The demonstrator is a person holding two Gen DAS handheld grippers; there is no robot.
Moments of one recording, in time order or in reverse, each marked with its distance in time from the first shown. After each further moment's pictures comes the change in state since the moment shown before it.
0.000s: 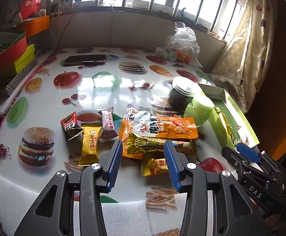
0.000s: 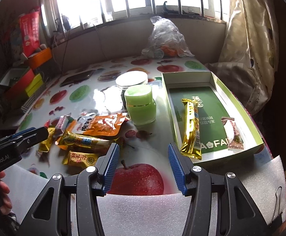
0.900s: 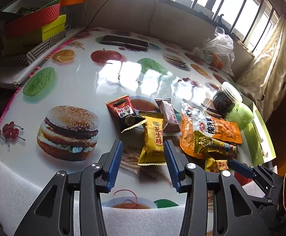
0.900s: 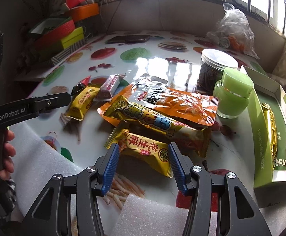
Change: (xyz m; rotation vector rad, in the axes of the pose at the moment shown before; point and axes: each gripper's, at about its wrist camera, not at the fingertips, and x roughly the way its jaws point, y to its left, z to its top) left arm 0.020 0.092 -0.010 -0.154 0.043 0.050; right arm 0.058 0.092 -0.014 -0.277 0.179 0.205
